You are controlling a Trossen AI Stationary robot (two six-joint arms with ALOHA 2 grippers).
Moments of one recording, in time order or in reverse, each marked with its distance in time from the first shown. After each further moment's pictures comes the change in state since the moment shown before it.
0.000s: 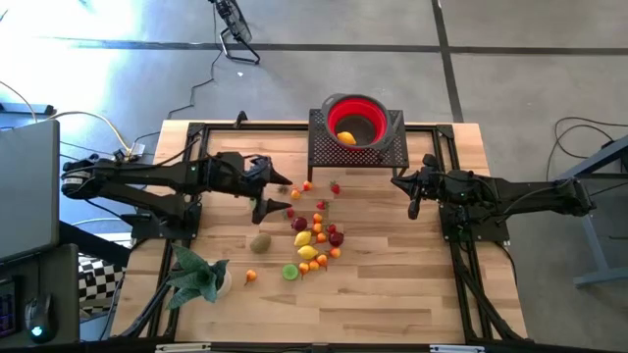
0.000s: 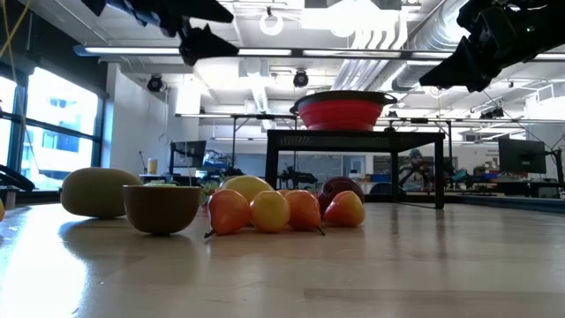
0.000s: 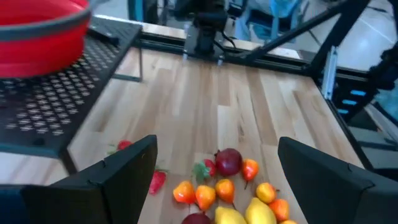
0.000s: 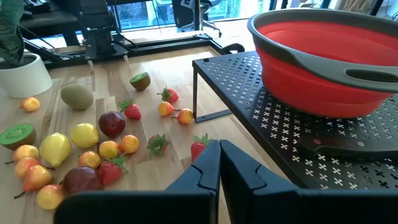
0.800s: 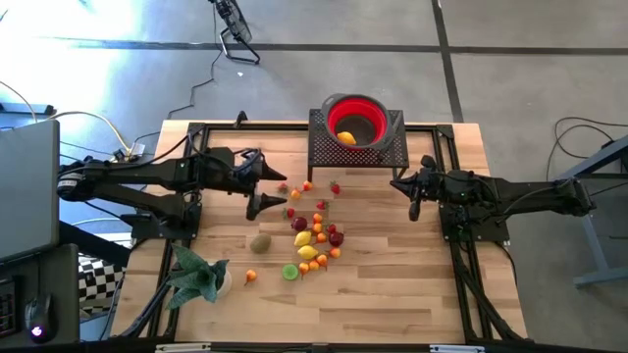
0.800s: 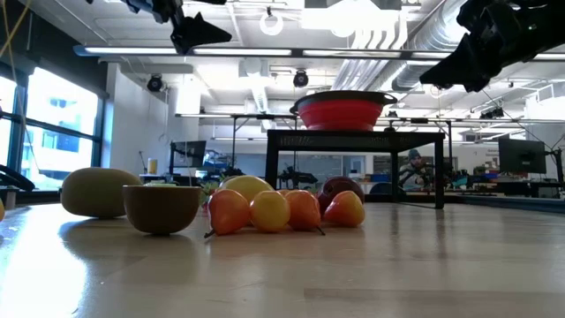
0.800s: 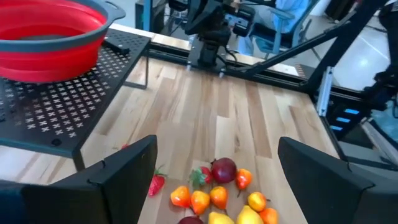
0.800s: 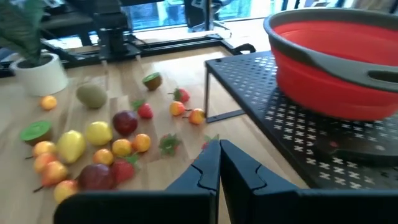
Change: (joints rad) left arm 0.000 -0.064 0.034 -0.066 -0.001 -0.059; right arm 0.000 0.000 0.000 0.006 -0.053 -0.001
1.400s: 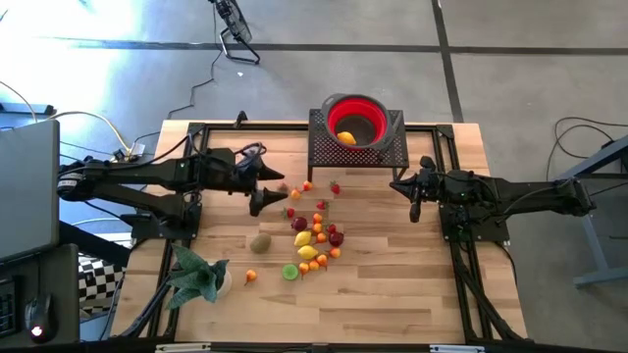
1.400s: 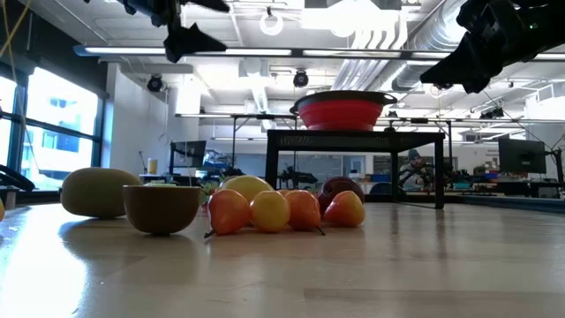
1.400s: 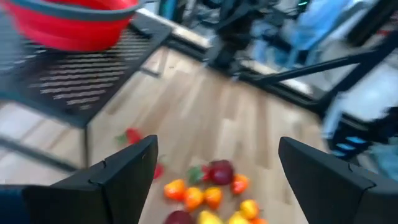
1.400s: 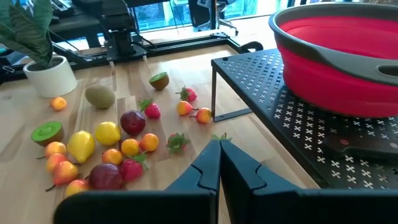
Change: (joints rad) left arm 0.000 0.000 0.000 -0.037 -0.099 -0.179; right arm 0.000 0.000 0.000 0.000 -0.022 0.025
